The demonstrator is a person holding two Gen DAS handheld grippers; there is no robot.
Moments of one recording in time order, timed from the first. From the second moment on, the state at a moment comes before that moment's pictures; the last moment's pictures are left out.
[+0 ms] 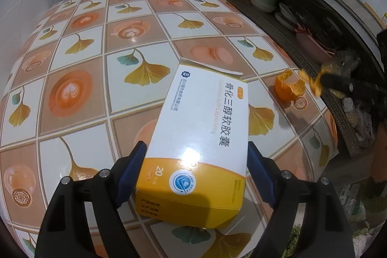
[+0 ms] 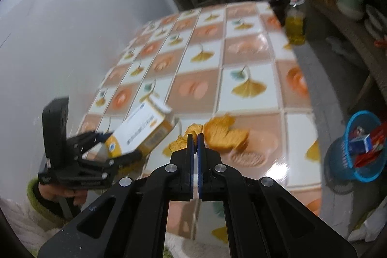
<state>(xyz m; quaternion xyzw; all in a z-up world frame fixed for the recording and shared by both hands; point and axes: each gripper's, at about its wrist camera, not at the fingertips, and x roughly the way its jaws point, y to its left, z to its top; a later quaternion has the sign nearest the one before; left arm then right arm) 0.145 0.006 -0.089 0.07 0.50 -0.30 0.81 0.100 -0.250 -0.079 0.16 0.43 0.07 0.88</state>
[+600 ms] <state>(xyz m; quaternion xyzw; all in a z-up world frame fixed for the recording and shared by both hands) 0.148 0.005 -0.089 0.07 0.50 -0.31 0.81 0.125 -0.250 -0.117 0.12 0.48 0.04 0.87</state>
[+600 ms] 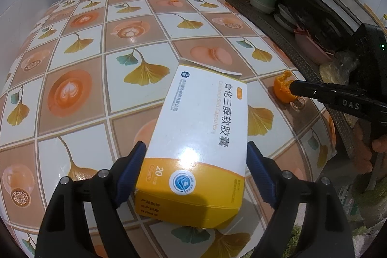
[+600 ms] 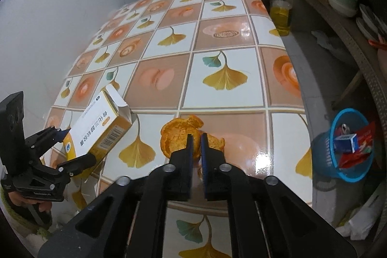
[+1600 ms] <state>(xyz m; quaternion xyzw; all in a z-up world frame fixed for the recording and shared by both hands) 0.161 -0.001 -0.092 0.08 0.51 -0.29 0.81 0.124 -0.281 -0.134 0.26 0.48 0.05 0.84</state>
